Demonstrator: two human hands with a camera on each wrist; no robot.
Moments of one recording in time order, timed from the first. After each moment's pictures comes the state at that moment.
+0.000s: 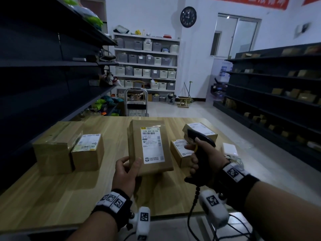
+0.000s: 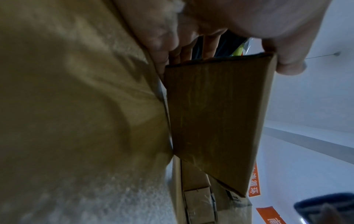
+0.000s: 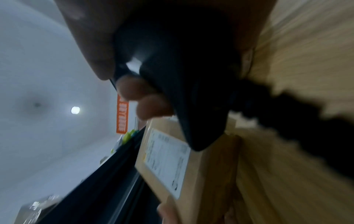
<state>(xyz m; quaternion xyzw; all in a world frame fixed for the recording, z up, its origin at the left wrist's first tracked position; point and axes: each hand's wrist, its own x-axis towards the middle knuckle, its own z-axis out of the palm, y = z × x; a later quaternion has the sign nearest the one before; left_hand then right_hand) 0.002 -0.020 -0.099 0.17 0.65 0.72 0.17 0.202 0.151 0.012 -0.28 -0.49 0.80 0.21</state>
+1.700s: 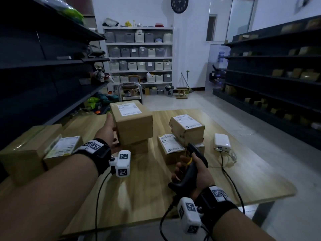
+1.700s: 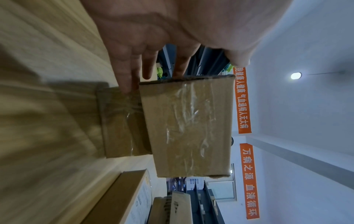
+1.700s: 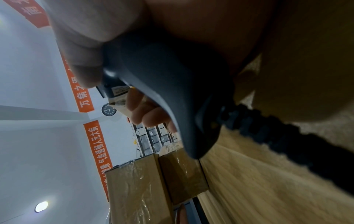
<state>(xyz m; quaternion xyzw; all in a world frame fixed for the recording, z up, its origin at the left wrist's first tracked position) -0.069 0.070 0.009 0.03 0.65 0.70 0.28 0.200 0.200 -0.096 -0.26 -0.23 0.89 0.29</state>
